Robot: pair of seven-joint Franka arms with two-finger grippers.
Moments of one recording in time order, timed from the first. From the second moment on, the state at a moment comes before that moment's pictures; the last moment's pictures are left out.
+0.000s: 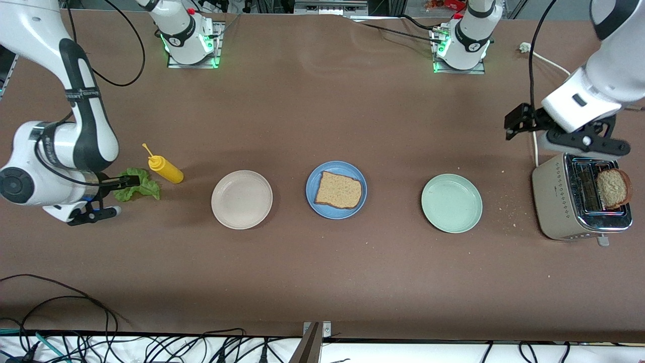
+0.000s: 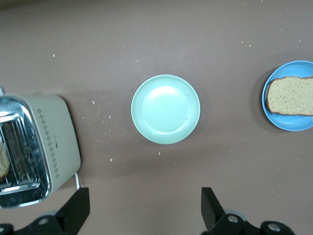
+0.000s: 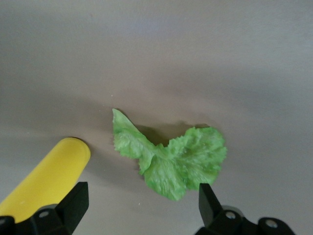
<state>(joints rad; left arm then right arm) 0.01 0.06 -0.16 -1.57 0.04 1.60 0.04 -0.07 0.53 -0.02 -1.68 -0.09 1.93 -0.29</state>
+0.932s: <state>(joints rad) -0.05 -0.06 -0.14 -1.70 0.02 1.61 0.04 -0.12 0.66 -0.02 -1.71 -0.15 2.04 -0.44</state>
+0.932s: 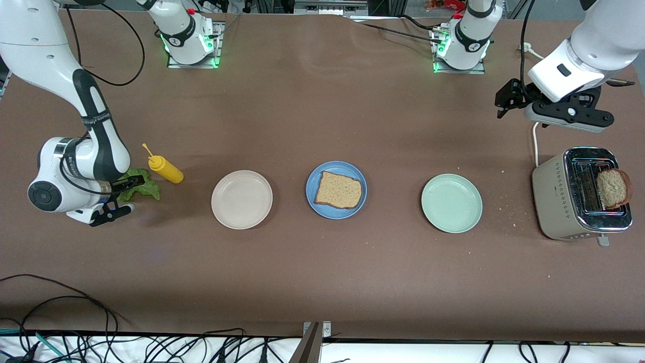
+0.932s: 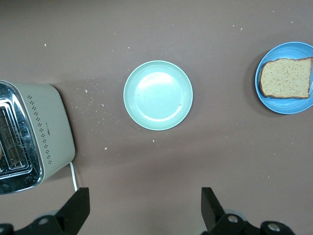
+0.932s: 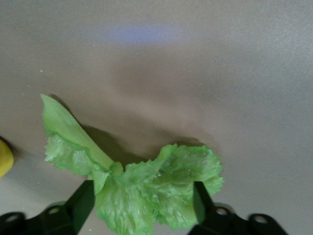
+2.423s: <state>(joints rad) -0.04 -0.06 -0.13 -1.71 0.02 1.61 0.04 -0.10 0.62 0.01 -1.31 -0.15 1.60 -0.46</state>
